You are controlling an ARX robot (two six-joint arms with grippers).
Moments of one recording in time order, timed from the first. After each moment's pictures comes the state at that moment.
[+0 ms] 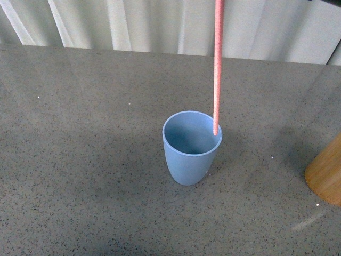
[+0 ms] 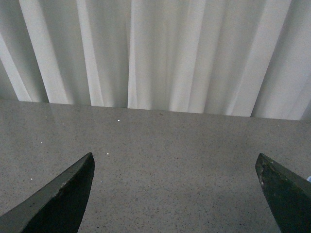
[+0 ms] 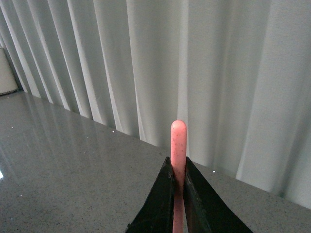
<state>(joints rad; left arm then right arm) 0.00 0.00 0.02 0.00 0.00 0.00 0.53 1.57 0.54 1.14 -0.10 0.06</state>
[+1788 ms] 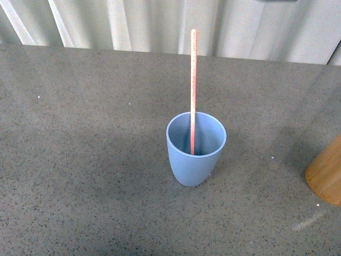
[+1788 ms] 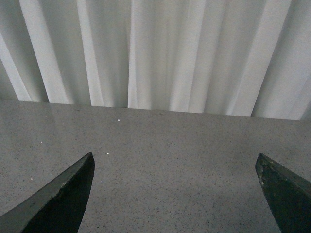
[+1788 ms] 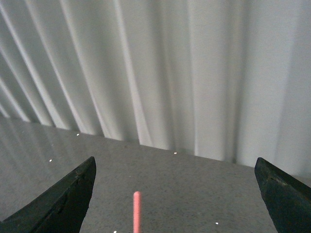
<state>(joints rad) 0.00 0.00 0.02 0.00 0.00 0.00 0.42 1.30 0.43 0.94 0.02 0.14</state>
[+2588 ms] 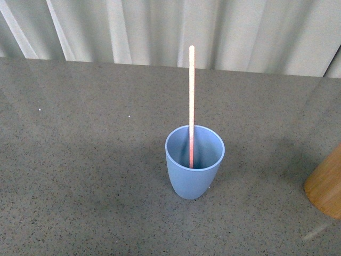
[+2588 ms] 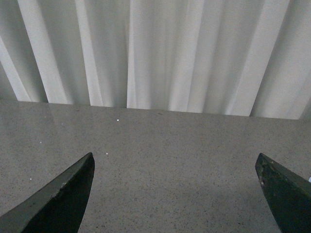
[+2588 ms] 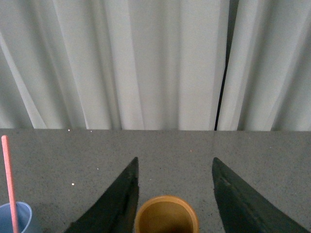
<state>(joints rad) 0.00 0.00 0.02 0.00 0.00 0.00 0.00 0.27 0.11 0.15 0.00 0.01</state>
